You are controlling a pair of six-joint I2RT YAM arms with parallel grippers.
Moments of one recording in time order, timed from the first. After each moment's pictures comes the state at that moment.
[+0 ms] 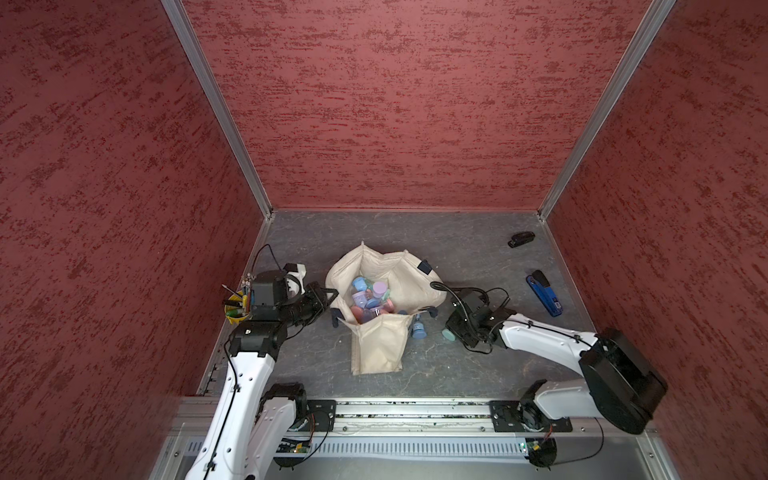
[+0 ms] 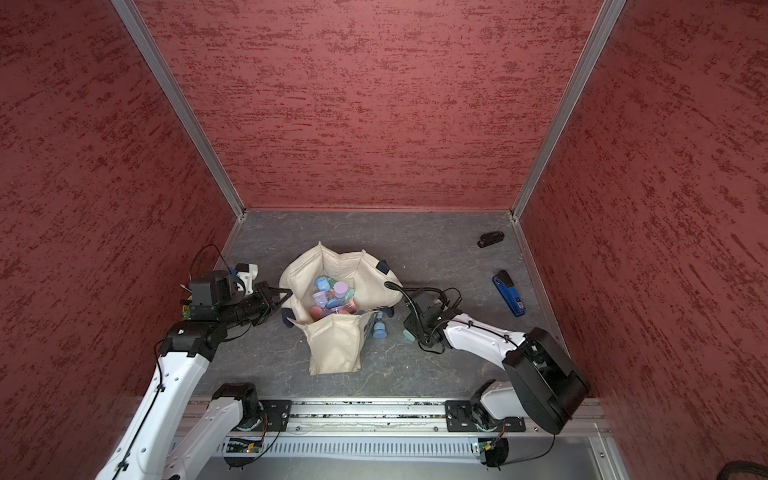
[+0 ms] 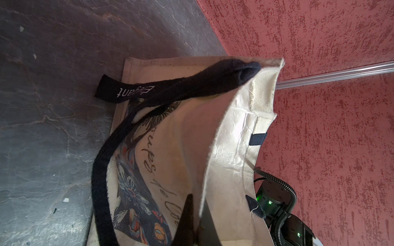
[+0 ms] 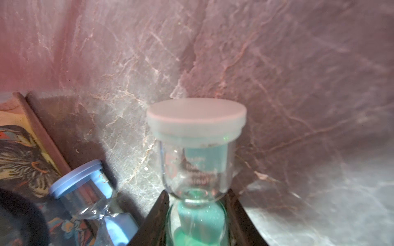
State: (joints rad) left arm 0.00 0.75 0.74 -0.65 0.60 -0.81; right arm 0.65 1.37 0.60 -0.33 0.03 1.36
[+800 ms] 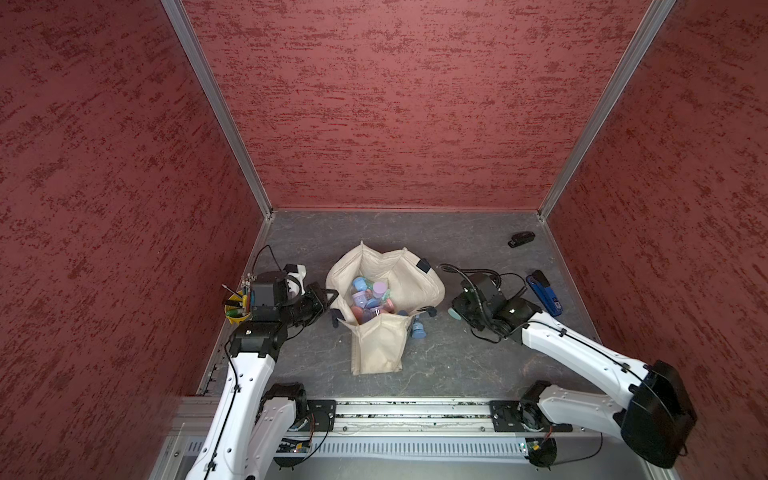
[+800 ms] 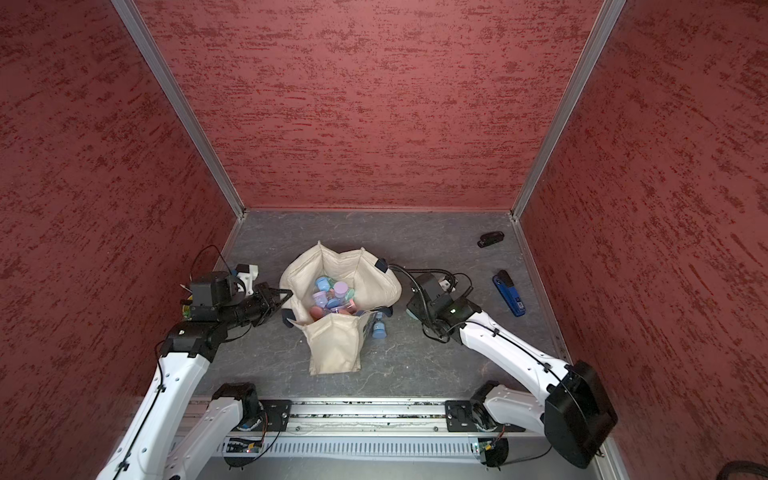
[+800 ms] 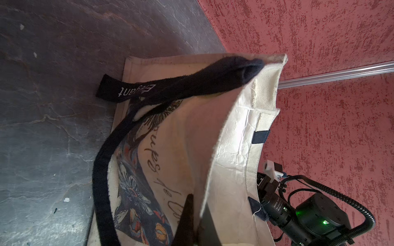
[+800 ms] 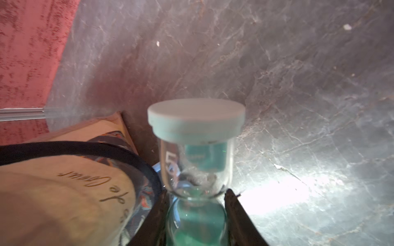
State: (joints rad) left arm 0.00 0.75 0.72 -0.64 0.60 -0.81; right arm 0.65 1.17 0.79 -0.54 0.16 1.30
